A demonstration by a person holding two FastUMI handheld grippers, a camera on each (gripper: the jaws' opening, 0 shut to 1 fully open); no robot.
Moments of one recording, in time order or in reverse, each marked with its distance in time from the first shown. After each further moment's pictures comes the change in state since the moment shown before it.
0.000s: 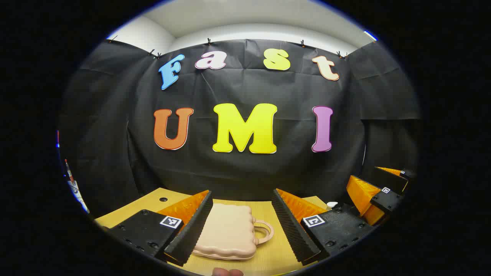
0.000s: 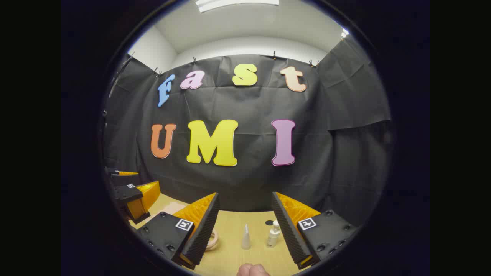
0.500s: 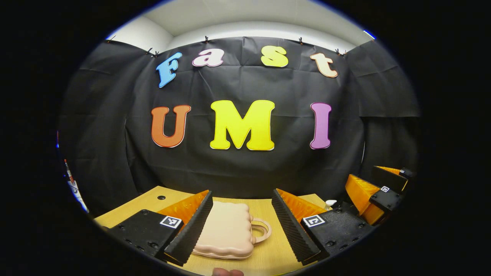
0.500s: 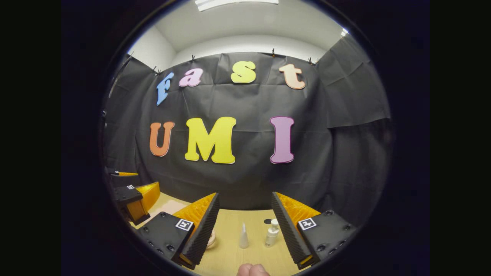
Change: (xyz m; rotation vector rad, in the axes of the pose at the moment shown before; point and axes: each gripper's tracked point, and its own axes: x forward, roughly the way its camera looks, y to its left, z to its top) left arm 0.001 -0.009 -0.006 0.004 0.016 -0.009; right arm 0.003 -0.008 -0.006 0.005 0.017 0.000
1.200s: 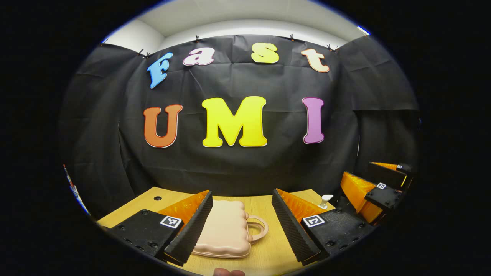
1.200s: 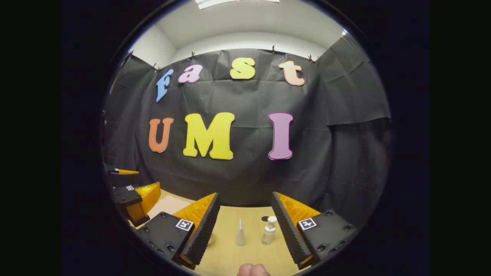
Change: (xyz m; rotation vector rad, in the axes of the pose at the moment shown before) left arm 0.006 -0.028 -0.016 0.057 0.023 -0.072; right arm 0.004 -0.021 -0.014 -0.013 0.034 -0.015
